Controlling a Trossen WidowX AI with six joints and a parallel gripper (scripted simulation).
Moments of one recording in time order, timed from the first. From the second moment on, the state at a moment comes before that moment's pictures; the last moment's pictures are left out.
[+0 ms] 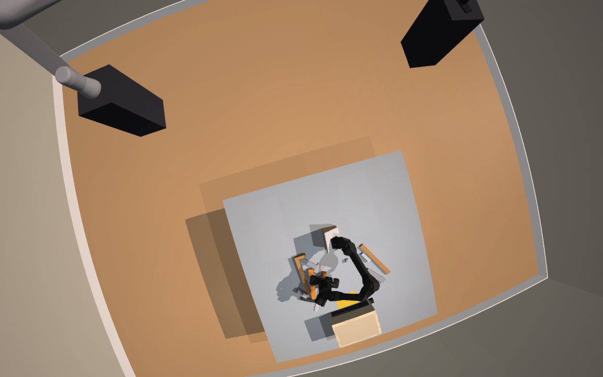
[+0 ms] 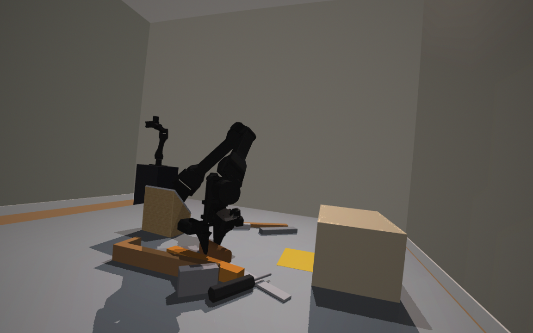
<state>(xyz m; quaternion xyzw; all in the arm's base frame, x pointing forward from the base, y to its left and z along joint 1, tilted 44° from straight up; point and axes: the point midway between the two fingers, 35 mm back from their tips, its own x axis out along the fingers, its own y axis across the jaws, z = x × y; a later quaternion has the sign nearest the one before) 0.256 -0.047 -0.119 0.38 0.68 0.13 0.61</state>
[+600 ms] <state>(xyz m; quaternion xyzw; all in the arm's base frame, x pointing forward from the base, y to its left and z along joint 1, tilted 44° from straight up) 0.252 -0.044 -0.116 0.34 0.67 0.18 0.64</state>
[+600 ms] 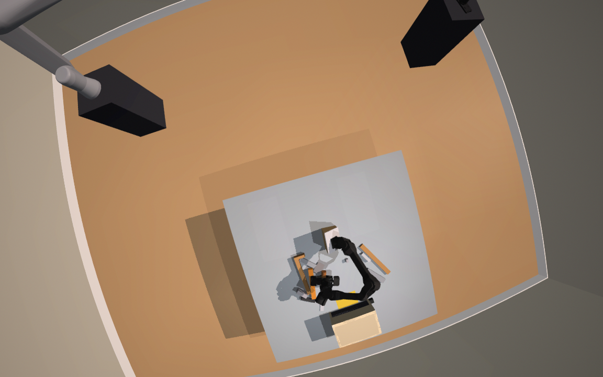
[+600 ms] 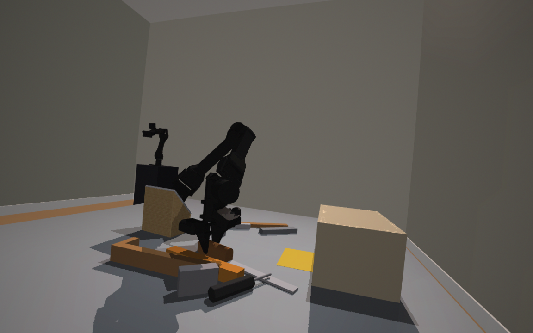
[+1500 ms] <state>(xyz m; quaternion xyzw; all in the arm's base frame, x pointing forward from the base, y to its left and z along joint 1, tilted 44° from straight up) 0.248 -0.041 -0.113 0.27 0.65 0.25 0.67</state>
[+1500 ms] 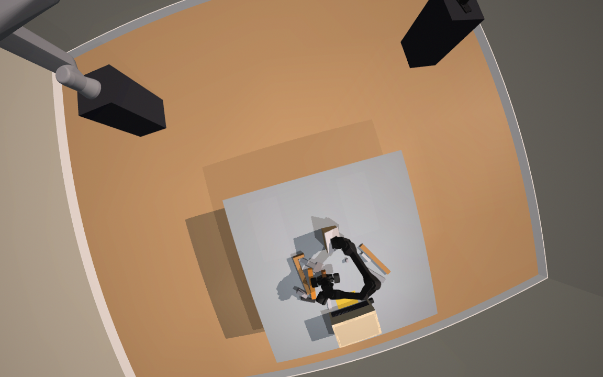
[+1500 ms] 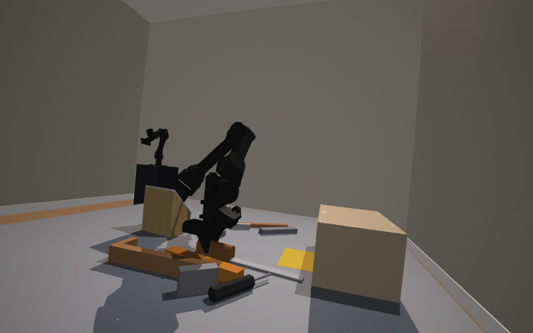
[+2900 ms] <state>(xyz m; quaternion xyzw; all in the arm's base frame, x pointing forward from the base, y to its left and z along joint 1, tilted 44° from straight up) 0.261 -0.038 -0.110 0.22 0.63 0.29 0.69</state>
